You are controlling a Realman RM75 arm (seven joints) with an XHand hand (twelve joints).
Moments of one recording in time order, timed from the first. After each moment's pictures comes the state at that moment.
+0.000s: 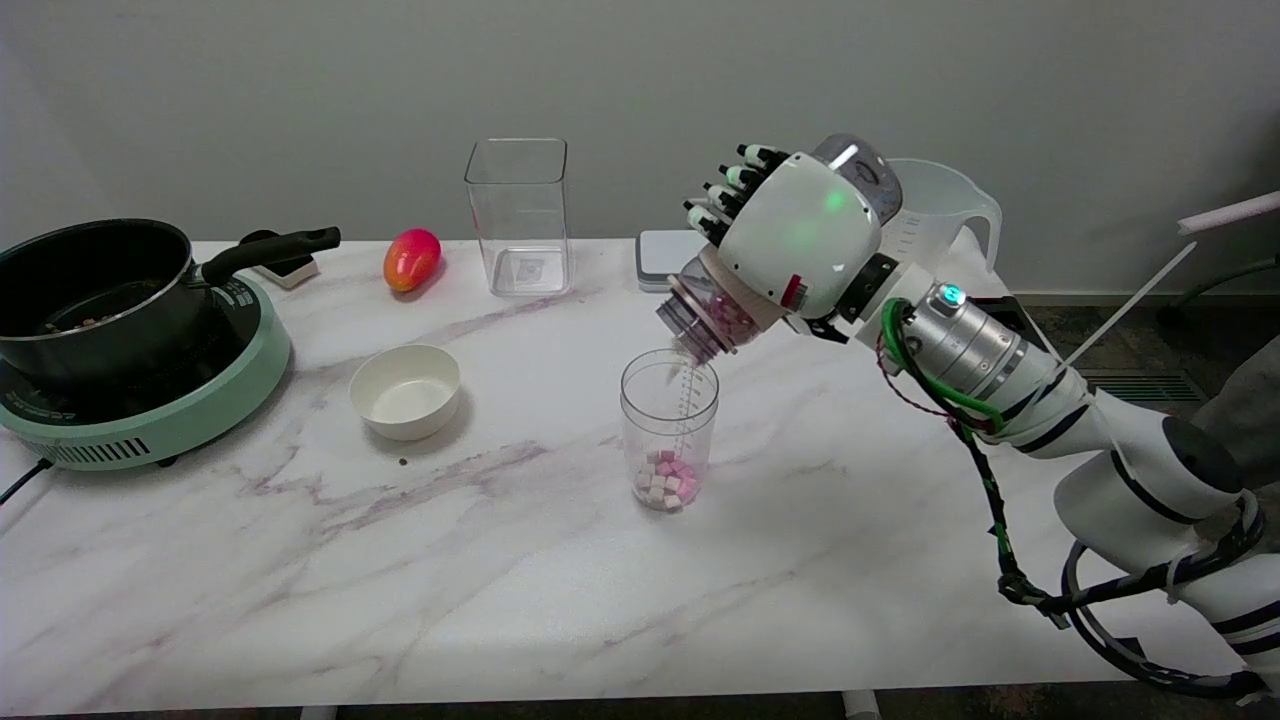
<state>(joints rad) -0.11 -0.97 -1.47 1.86 -0.71 0.48 0.57</state>
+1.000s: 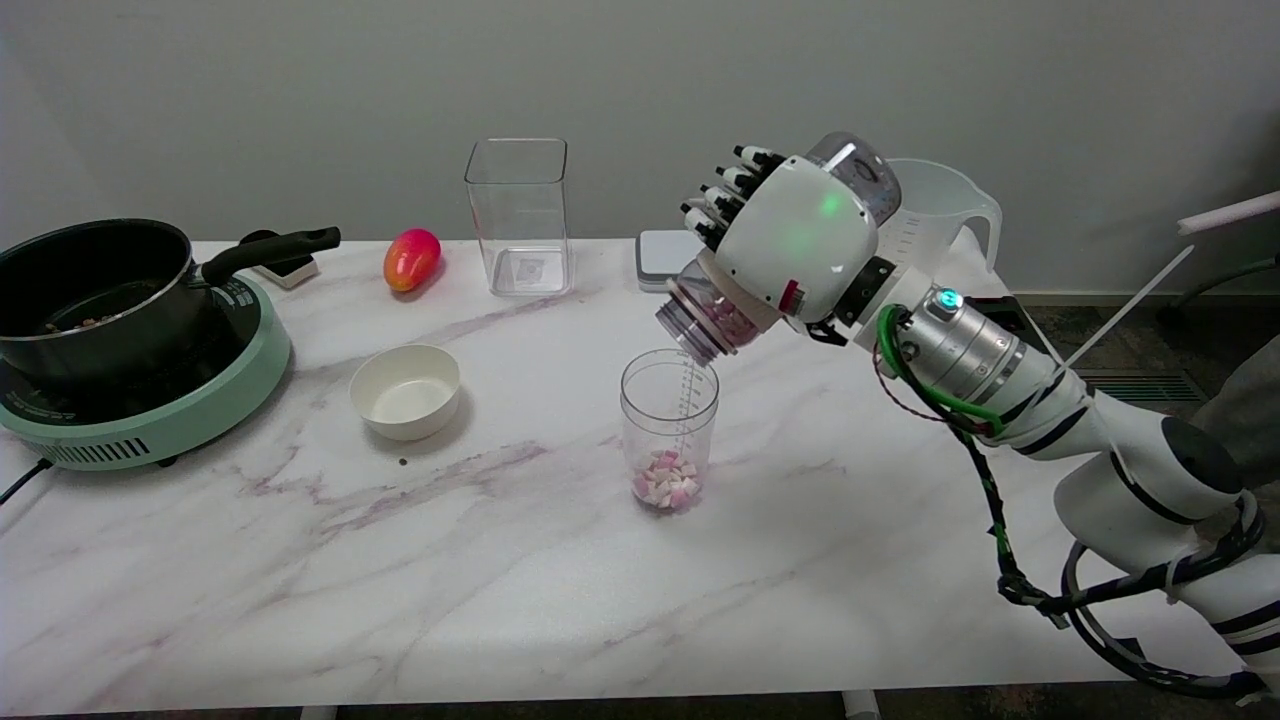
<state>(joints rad) -0.11 -0.97 -1.47 1.86 -0.73 0.49 0.54</state>
